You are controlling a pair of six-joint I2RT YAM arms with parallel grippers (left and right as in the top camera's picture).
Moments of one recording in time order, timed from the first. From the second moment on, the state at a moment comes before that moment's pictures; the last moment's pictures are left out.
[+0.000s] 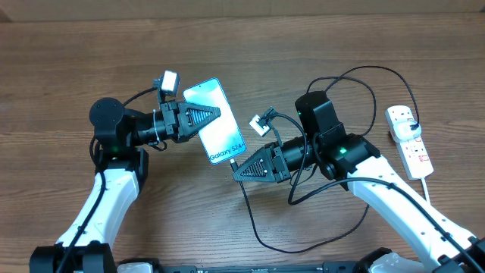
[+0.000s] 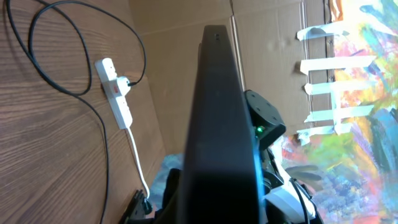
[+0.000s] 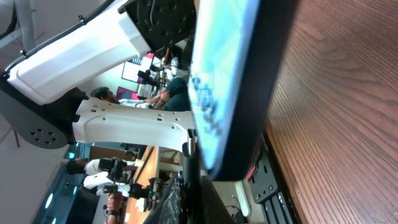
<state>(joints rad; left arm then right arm) 0.01 1.40 0.69 0.75 1.38 -1.41 0.50 1.40 0.95 -0.31 -1.29 0.41</state>
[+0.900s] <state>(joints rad) 0.01 1.40 0.69 0.75 1.40 -1.38 0.55 1.39 0.95 -0.32 -1.18 0.41</state>
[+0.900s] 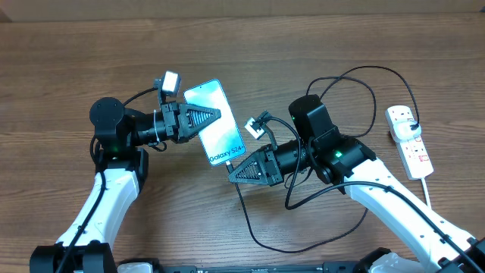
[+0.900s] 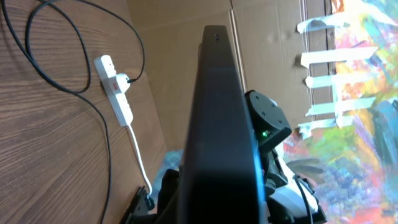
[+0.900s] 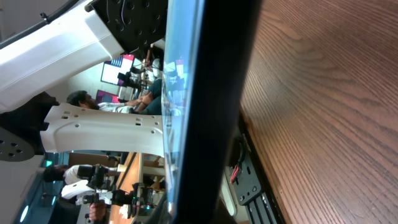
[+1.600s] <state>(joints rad) 0.01 1.40 0.69 0.75 1.42 -1.32 0.55 1.39 0.95 -0.35 -1.18 0.42</state>
